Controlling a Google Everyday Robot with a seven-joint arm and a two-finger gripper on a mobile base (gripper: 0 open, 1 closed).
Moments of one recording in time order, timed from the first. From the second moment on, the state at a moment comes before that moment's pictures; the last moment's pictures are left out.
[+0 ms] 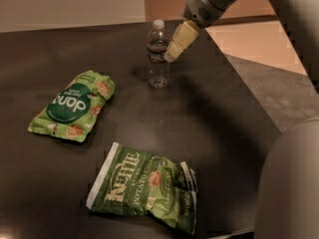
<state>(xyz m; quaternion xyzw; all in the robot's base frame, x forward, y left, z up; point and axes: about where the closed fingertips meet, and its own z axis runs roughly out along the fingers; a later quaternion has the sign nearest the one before) 0.689 -0.048 0.951 -0.60 0.73 0.12 0.31</state>
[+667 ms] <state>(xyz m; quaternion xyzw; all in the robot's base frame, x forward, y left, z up) 0.685 -0.019 0.944 -0.61 0.71 0.16 0.30</state>
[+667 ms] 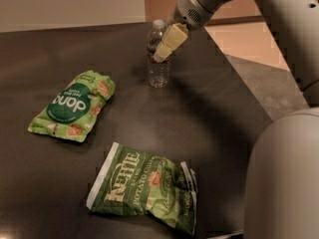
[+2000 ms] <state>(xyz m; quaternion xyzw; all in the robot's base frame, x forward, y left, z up) 0.606 -0.017 0.976 -0.66 0.66 0.21 0.29</state>
